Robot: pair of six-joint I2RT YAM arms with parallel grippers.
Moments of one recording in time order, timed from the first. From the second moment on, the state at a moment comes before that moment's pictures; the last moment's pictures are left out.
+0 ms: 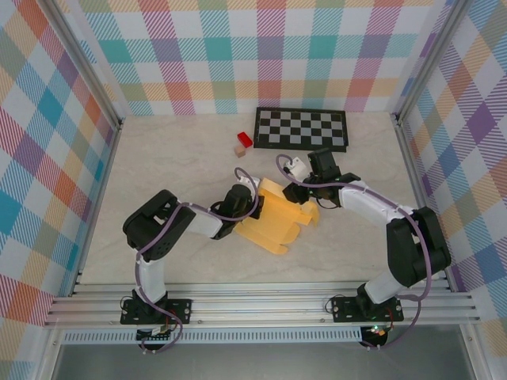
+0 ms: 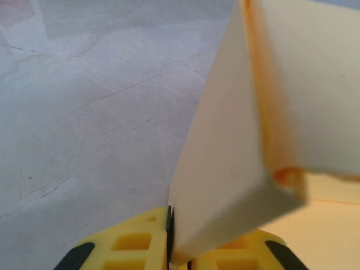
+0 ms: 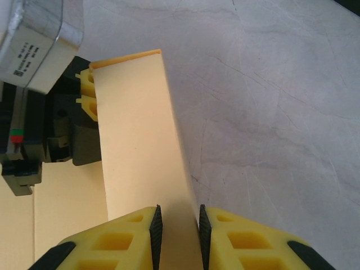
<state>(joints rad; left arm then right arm) -0.72 1.93 0.81 0.60 -0.12 -0.26 0.44 1.55 0.99 -0.32 -0.36 -0.22</state>
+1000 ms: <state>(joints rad) -0.65 1.87 0.74 0.61 -0.15 -0.31 0.43 1.63 1.06 -0.30 -0.31 -0.11</state>
